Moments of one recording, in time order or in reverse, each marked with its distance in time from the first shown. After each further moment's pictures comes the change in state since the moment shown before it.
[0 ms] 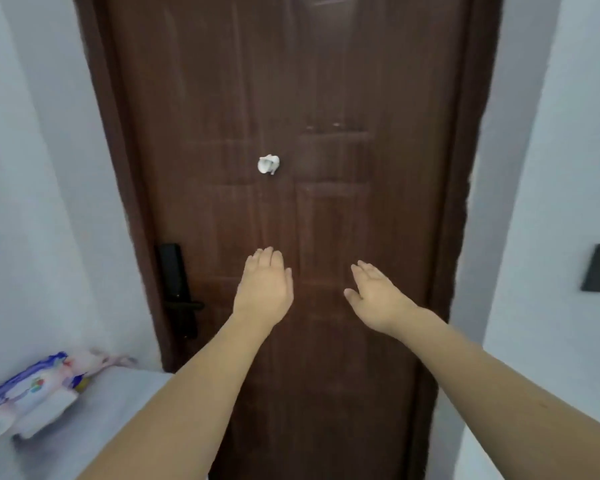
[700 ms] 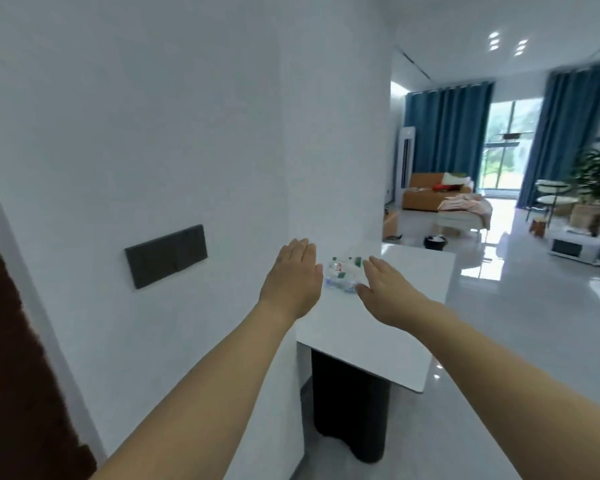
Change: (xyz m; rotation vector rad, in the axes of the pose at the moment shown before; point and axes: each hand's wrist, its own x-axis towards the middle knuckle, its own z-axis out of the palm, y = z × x) left_hand -0.101 0.593 -0.057 -0.778 -0.083 1.111; right_hand -0.455 0.255 -0.214 -0.319 0.355 1.108
